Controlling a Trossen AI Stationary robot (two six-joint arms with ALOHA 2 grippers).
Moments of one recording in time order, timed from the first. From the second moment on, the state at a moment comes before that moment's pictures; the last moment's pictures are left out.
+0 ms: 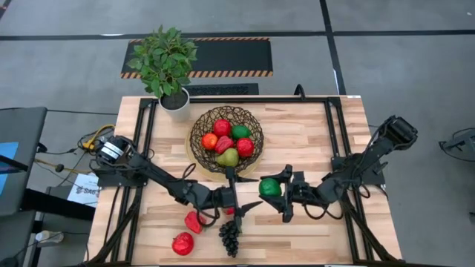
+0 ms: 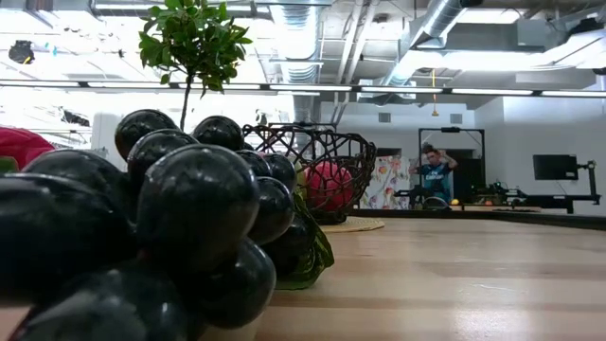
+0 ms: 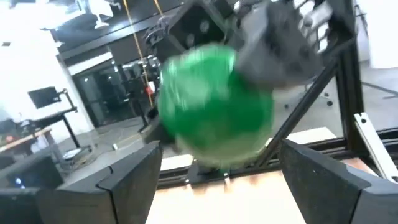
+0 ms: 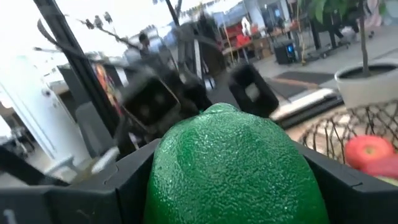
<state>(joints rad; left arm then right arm) -0.45 1.82 1.05 0.92 -0.59 0.36 0.64 1.40 0.73 0.81 0.81 0.33</state>
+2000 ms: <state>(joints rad) -0.39 1.82 1.05 0.93 -0.54 -0.23 0.52 1.48 0.73 1.00 0.65 0.18</state>
